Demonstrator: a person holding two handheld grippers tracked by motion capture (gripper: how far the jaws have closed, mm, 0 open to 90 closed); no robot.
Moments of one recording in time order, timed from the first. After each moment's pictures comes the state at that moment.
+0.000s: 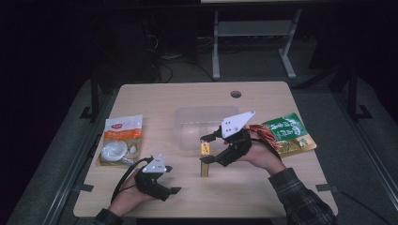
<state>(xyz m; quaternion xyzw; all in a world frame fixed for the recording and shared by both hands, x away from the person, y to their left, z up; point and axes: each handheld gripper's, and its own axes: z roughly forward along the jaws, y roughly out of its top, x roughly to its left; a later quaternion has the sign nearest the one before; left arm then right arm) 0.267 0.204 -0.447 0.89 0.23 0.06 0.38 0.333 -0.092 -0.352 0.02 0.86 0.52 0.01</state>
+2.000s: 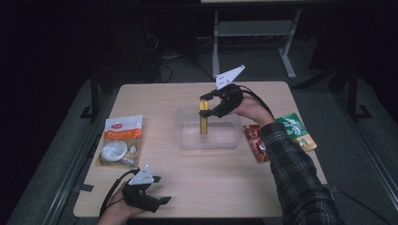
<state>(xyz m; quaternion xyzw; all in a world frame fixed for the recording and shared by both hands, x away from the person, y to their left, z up) 0.234 0.233 -0.454 0.88 0.27 0.06 0.38 0.470 -0.087 -0.331 0.02 0.87 0.50 0.03</state>
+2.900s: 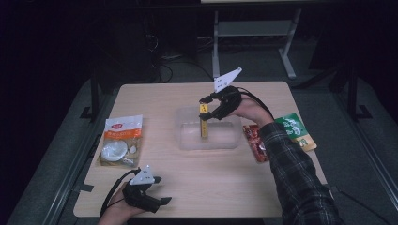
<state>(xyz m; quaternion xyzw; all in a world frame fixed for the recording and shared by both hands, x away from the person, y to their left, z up) 0.234 0.232 -0.455 0.89 0.27 0.05 0.37 0.475 -0.084 -0.342 0.01 0.88 0.48 0.02</state>
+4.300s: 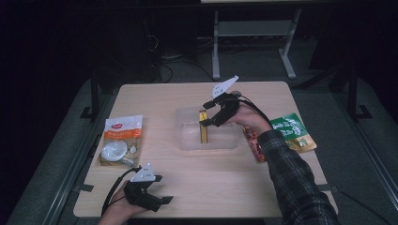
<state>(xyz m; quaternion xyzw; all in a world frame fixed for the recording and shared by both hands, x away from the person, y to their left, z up) 0.239 0.227 -0.451 0.88 0.28 0.04 0.38 0.470 -0.081 -0.369 0.09 0.89 0.45 0.03</state>
